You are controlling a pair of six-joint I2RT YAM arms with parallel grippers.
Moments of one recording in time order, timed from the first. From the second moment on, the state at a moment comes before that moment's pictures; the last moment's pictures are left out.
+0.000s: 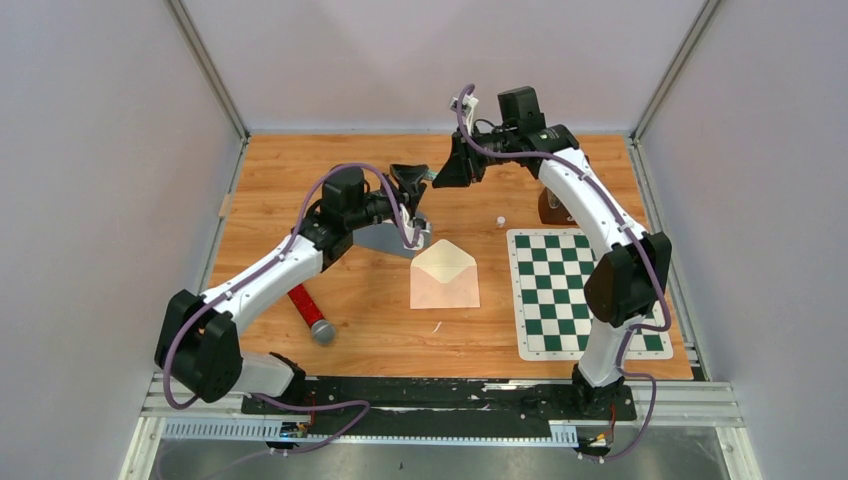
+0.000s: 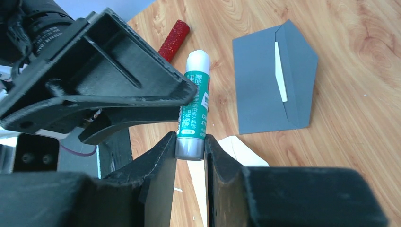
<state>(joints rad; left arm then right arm) -0.55 1.35 0.99 0.18 0.53 1.46 0.39 1.85 1.86 -0.67 -0.95 -0.09</state>
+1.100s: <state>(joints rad) -0.58 1.42 1.00 0.29 0.36 1.48 0.39 1.84 1.86 -0.68 -0.95 -0.09</state>
